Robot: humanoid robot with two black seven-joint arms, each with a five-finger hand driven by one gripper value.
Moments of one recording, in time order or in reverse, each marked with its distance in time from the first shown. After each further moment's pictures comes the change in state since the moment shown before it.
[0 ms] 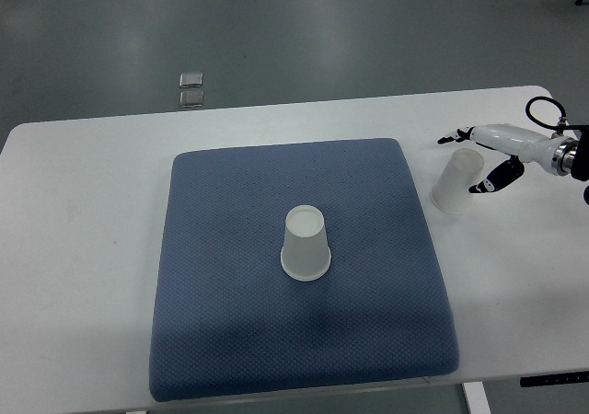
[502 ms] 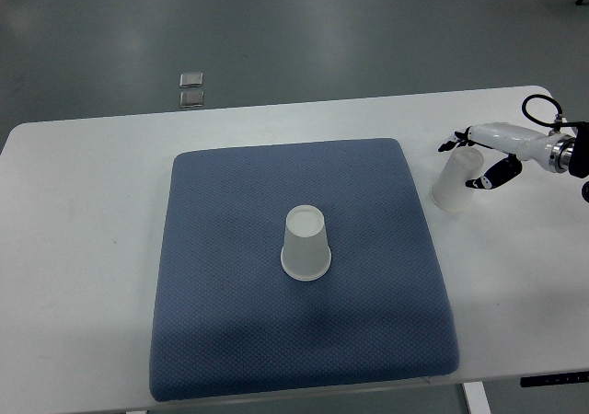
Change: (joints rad) left arm 0.000 0.000 0.000 0.000 0.000 0.000 0.000; right arm 0.013 0.003 -0.021 -0.013 0.000 0.012 0.001
